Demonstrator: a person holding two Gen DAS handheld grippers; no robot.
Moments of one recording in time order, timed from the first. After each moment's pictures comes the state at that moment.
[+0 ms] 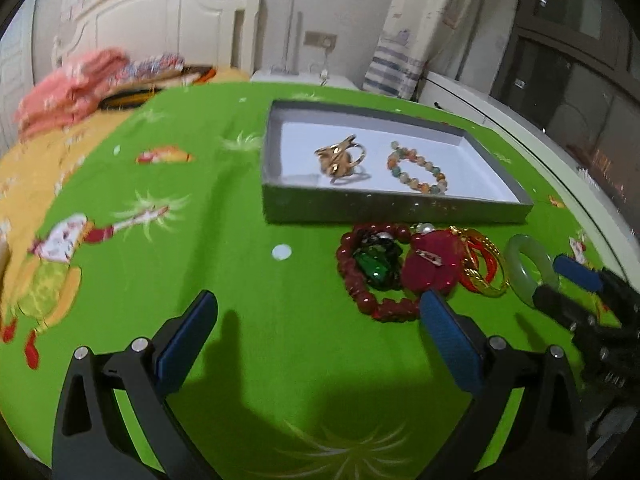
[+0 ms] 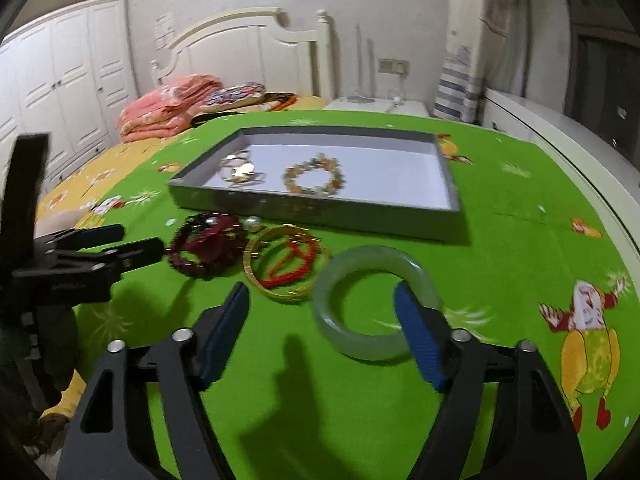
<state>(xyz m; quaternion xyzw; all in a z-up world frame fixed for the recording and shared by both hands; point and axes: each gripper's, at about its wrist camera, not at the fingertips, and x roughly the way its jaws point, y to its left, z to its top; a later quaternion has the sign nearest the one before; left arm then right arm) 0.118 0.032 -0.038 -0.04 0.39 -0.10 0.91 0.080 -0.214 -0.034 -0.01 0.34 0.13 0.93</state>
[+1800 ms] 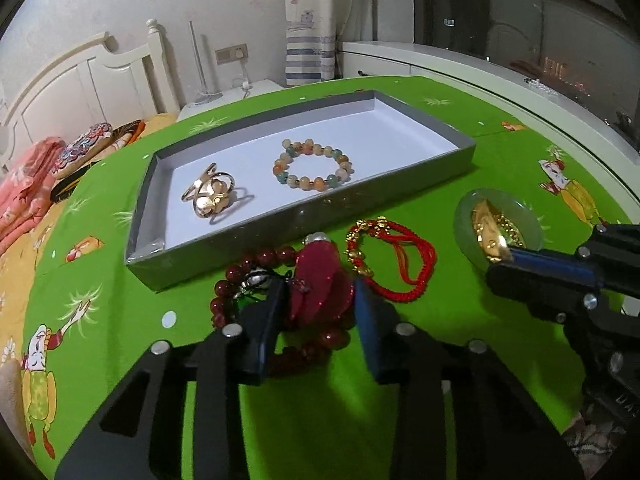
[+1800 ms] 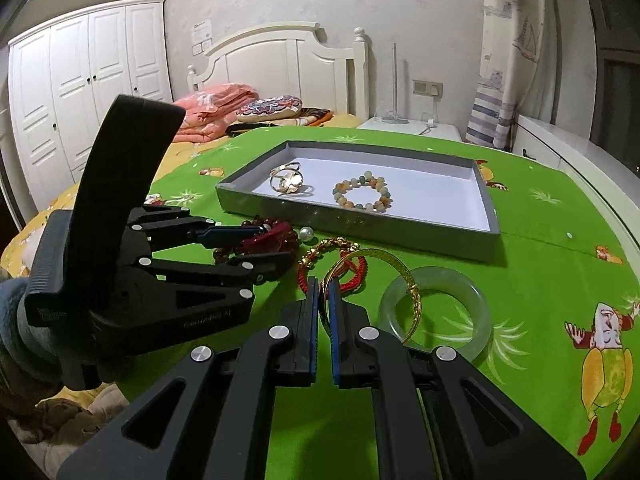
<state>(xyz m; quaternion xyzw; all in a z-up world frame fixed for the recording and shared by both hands) 0.127 -0.058 -0.041 0.13 0.37 -0.20 0.90 0.062 -0.197 -0.029 -0.02 0.30 0.18 0.94</state>
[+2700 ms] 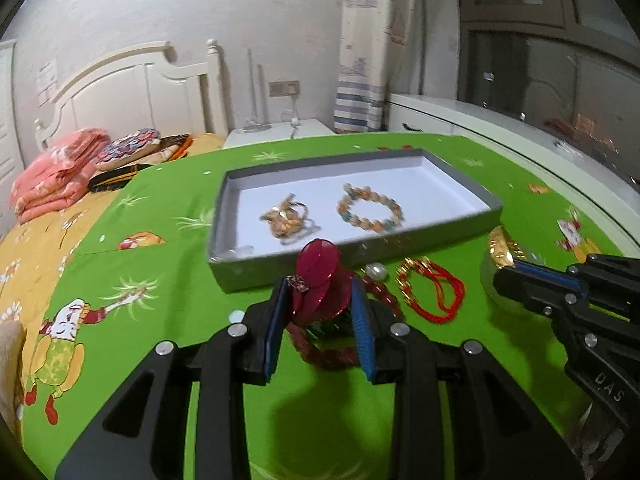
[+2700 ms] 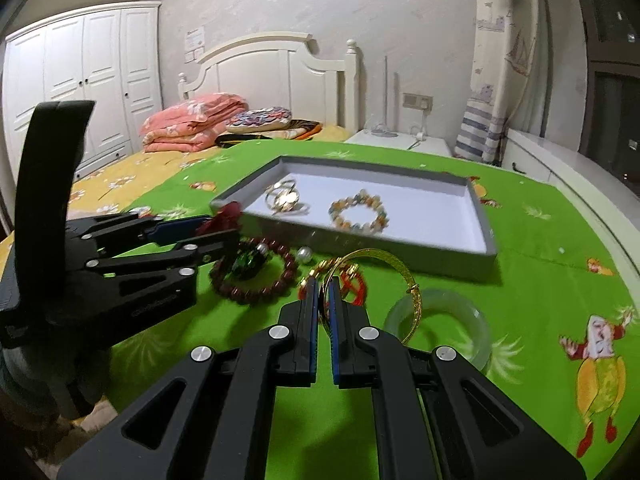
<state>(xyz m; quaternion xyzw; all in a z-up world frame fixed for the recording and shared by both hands) 0.107 -0.016 -0.016 0.06 0.30 -0.13 0.94 0.069 -0.185 -0.019 -0.03 0.28 0.15 0.95</state>
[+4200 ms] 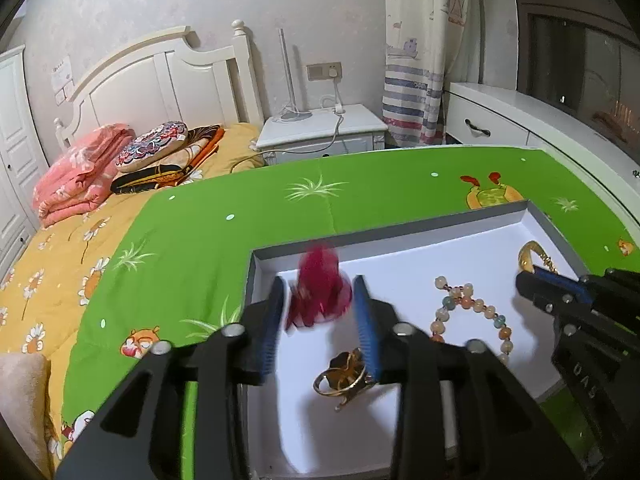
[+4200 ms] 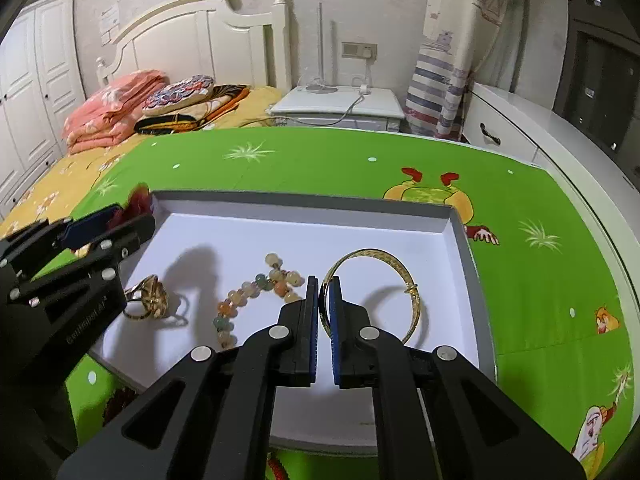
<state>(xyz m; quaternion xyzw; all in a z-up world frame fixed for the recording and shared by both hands) 0.274 -0.030 0.007 0.09 0.34 -0.05 0.94 0.249 -0.192 -0.015 0.00 0.38 0.04 0.92</state>
